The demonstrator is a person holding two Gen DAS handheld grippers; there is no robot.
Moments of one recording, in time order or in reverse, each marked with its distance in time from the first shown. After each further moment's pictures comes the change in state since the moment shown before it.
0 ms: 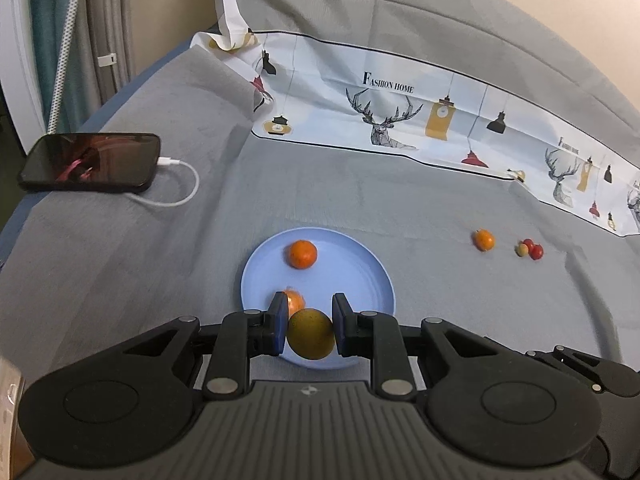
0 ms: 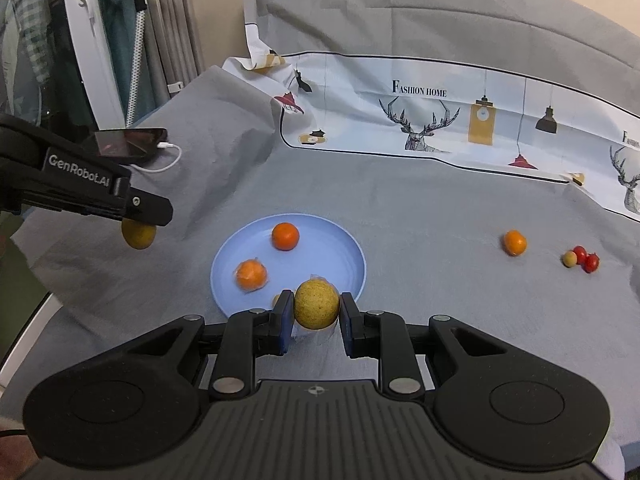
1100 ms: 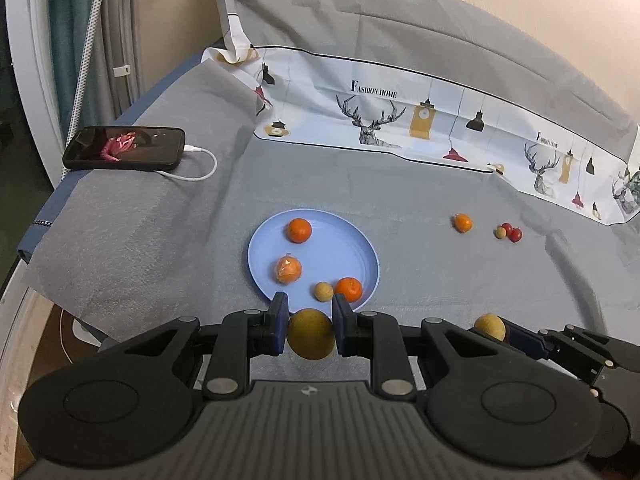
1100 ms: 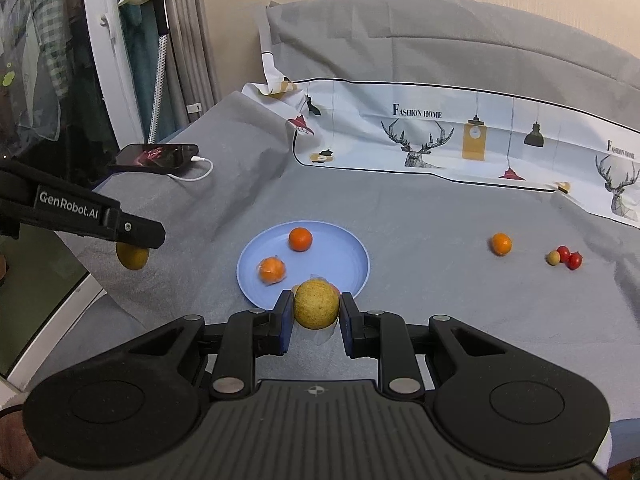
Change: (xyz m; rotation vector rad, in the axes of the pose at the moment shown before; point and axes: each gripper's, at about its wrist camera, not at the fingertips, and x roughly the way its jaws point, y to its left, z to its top) left arm -0.085 -0.006 -0.058 0.016 -0.046 -0.008; right arm -0.077 0.007 -0.030 -0.008 -0.078 0.016
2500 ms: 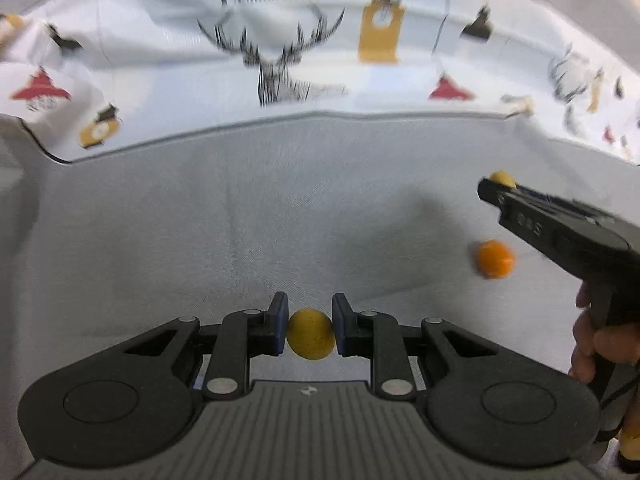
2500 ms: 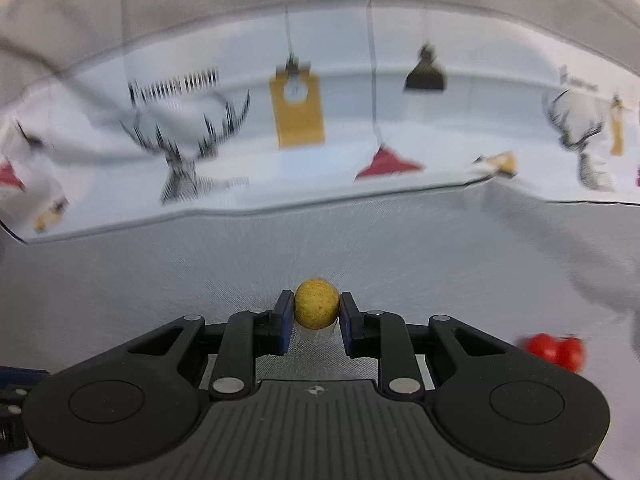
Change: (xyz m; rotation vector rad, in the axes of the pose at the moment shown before) left arm 0.356 -0.128 0.152 0.212 0.241 -0.090; right arm 0.309 -0.259 0.109 0.253 0.021 -0.342
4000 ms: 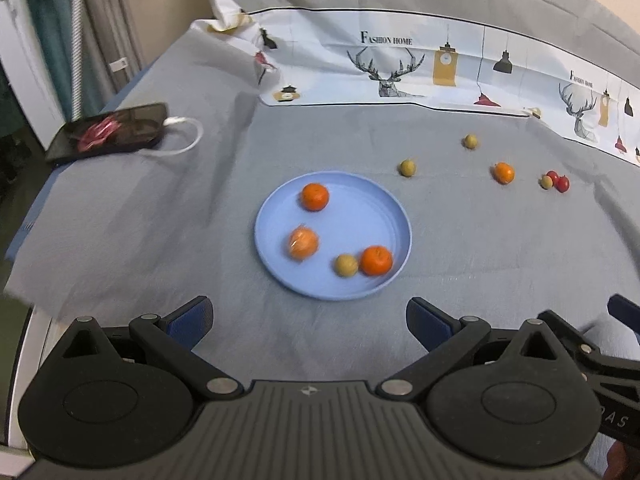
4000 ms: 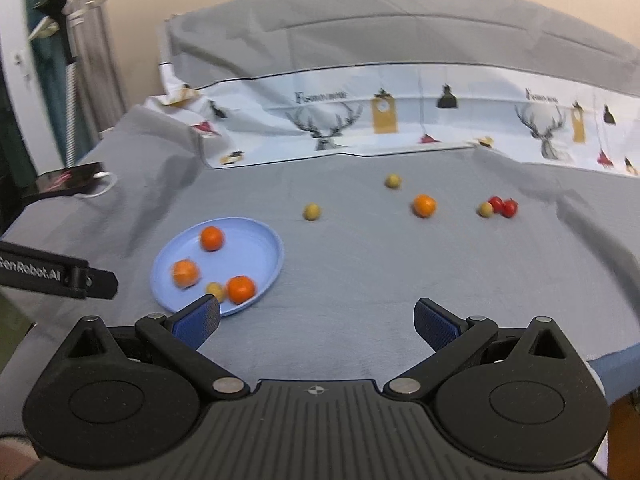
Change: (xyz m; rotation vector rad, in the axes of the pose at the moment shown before) left arm -0.239 0.030 -0.232 -0.118 -0.127 0.241; right arm -0.333 0.051 -0.182 -0.054 -0.037 0.152
